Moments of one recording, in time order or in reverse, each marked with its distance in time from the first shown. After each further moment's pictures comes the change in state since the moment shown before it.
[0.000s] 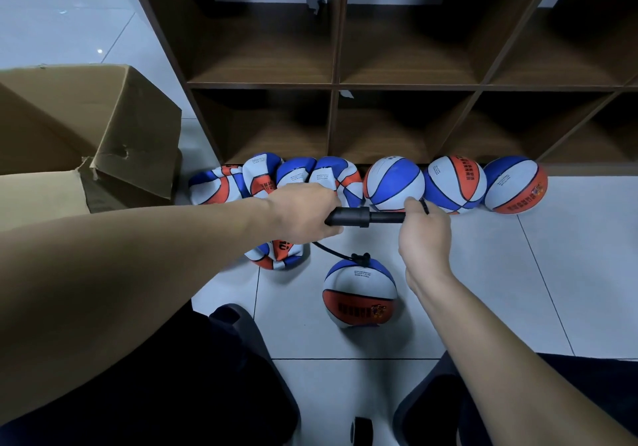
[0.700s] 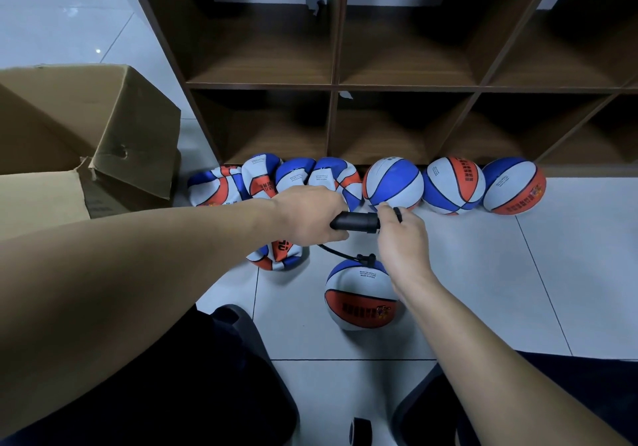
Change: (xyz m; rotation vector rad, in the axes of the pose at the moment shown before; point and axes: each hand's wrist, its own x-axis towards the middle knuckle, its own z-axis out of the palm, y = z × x) left_hand 0.008 0.003 0.005 -0.010 -0.019 0.042; right_hand -0.016 0.003 0.013 -0.141 -0.133 -0.023
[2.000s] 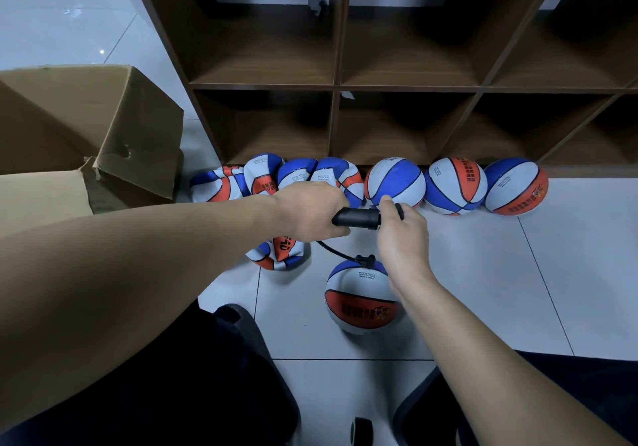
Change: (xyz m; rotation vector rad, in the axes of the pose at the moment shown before) left_hand 0.001 -0.001 -0.005 -0.012 0.020 -0.004; right_hand -0.002 -0.005 0.006 0.074 0.036 0.029
